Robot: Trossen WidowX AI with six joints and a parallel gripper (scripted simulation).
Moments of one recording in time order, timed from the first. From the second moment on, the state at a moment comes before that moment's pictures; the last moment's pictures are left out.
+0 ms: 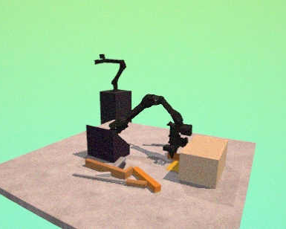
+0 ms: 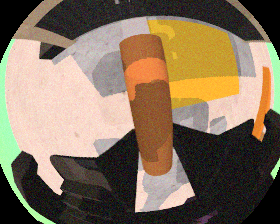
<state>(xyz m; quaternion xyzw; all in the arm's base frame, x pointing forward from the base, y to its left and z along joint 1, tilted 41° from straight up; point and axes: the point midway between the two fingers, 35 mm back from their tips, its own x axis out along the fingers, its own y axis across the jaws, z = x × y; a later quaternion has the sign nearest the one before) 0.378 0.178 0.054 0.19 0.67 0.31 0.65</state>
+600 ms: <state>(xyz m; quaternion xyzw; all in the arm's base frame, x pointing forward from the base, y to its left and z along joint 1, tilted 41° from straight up) 0.386 0.171 0.047 0.19 0.66 0.31 0.65</state>
